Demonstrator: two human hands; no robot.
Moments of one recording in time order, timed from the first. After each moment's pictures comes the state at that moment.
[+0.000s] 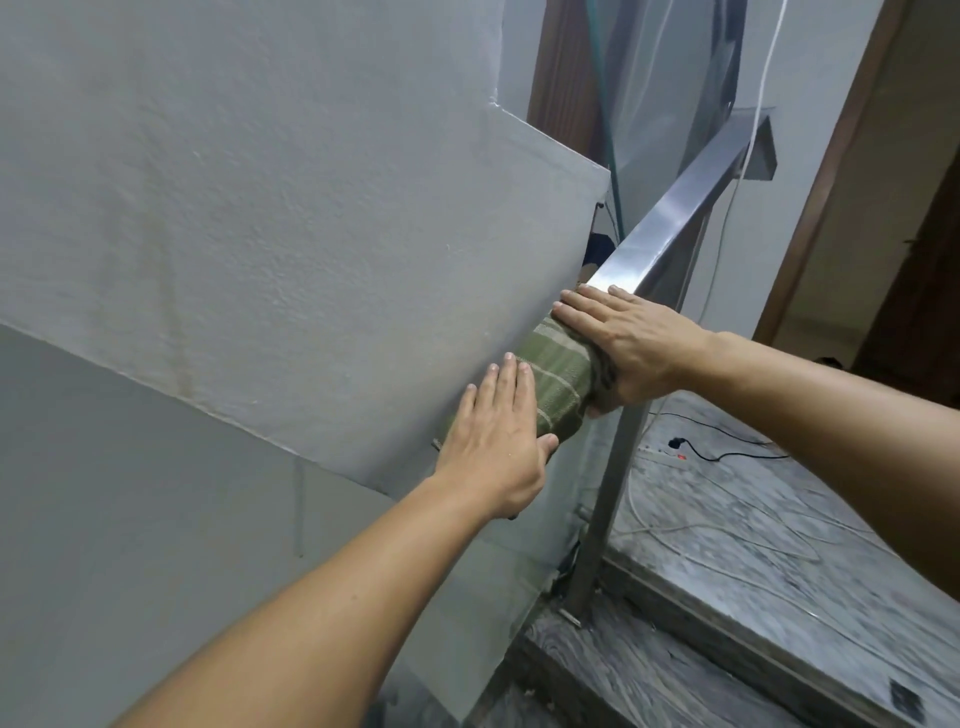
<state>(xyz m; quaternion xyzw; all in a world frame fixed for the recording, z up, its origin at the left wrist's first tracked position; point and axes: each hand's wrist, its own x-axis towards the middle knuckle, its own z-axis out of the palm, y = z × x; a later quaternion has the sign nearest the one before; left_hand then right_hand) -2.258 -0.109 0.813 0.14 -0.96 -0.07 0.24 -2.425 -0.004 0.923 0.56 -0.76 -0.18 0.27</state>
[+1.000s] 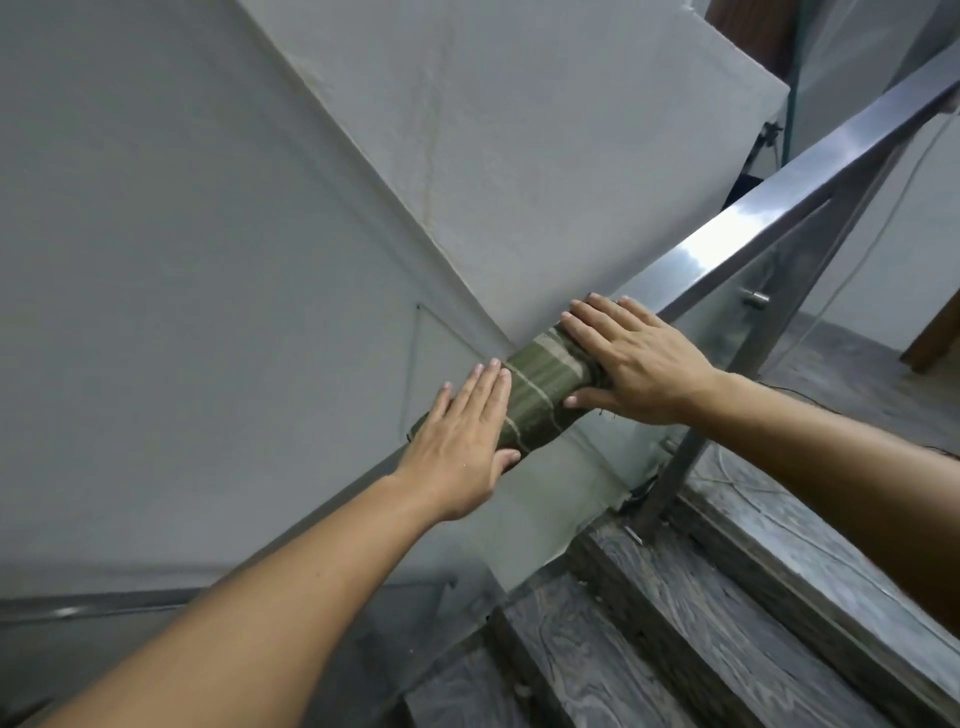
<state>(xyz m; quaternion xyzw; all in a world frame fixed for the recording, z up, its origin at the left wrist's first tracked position) -2.079 -0.103 0.705 0.23 -0.95 -0.07 0.20 -2.284 -0.015 0.815 0.67 -0.69 -0.14 0.25</state>
